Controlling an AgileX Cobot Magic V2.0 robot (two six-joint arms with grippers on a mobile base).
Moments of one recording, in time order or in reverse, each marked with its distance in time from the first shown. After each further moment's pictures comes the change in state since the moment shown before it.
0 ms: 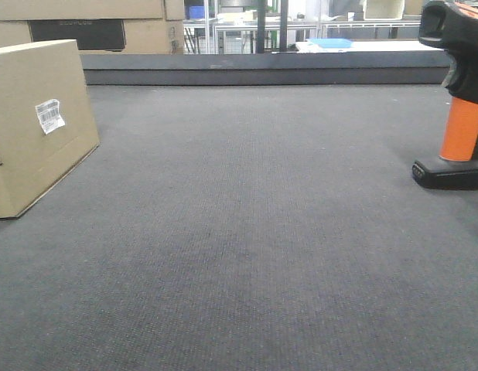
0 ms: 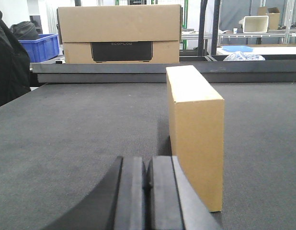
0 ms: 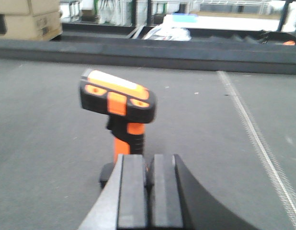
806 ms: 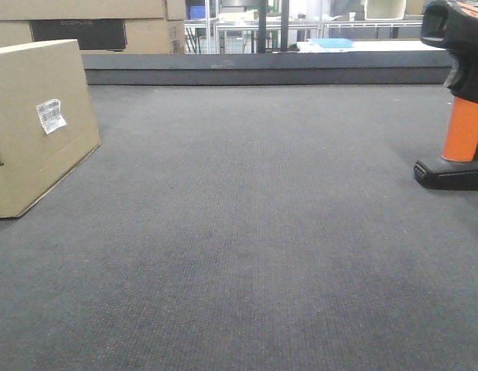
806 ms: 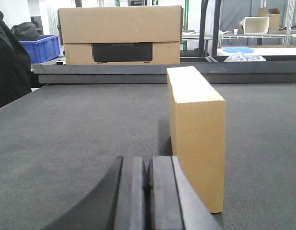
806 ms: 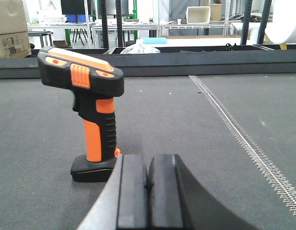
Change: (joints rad) left arm 0.000 0.000 0.000 0.000 -0.004 0.000; right arm -0.068 -0.196 0.279 0.034 -0.183 -0.007
